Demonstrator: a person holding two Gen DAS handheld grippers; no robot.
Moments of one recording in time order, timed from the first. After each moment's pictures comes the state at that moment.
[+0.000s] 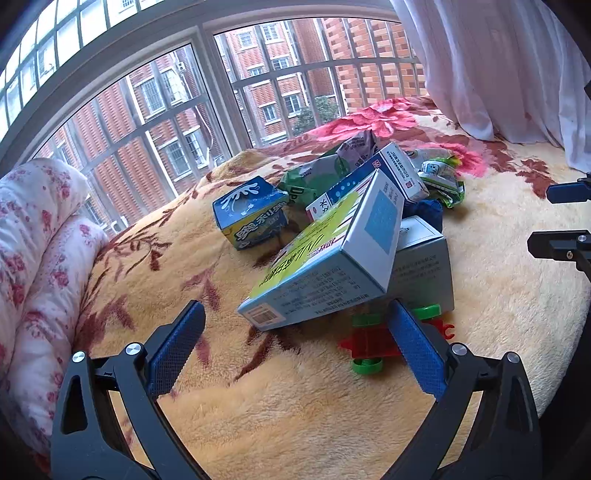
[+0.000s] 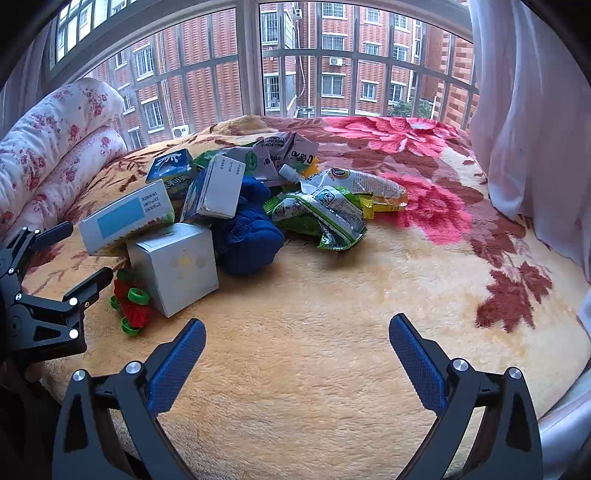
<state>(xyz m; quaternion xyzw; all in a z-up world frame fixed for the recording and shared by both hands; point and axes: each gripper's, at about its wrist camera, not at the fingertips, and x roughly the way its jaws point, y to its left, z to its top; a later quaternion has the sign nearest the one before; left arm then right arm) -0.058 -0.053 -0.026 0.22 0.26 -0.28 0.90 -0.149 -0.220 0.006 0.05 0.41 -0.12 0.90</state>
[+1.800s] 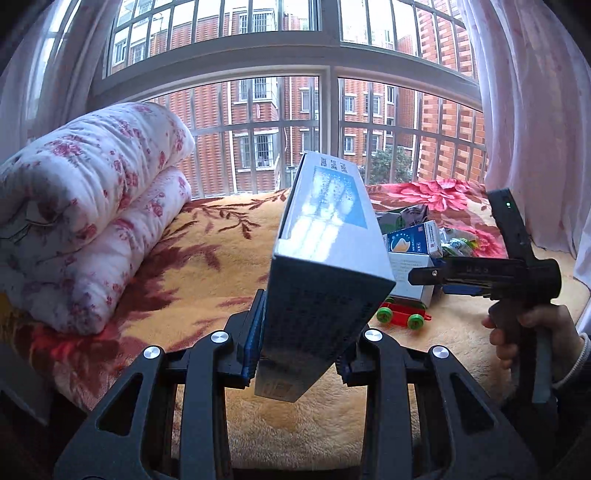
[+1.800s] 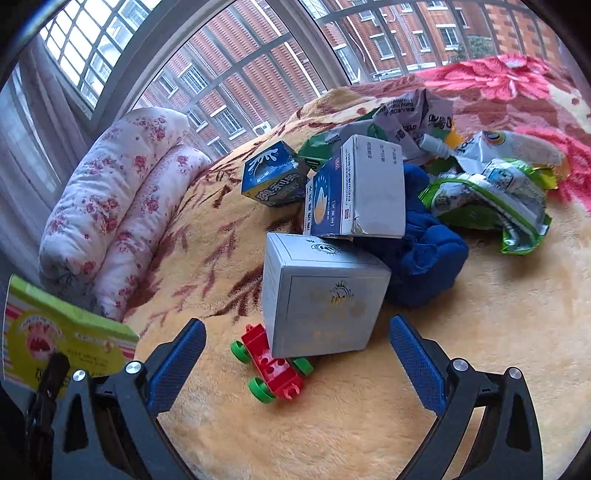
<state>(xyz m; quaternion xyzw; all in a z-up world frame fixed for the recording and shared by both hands) -0.146 0.048 0.031 0.05 0.24 -0.16 0.96 -0.061 -0.192 -0.023 0.25 0.42 0.09 0.87</state>
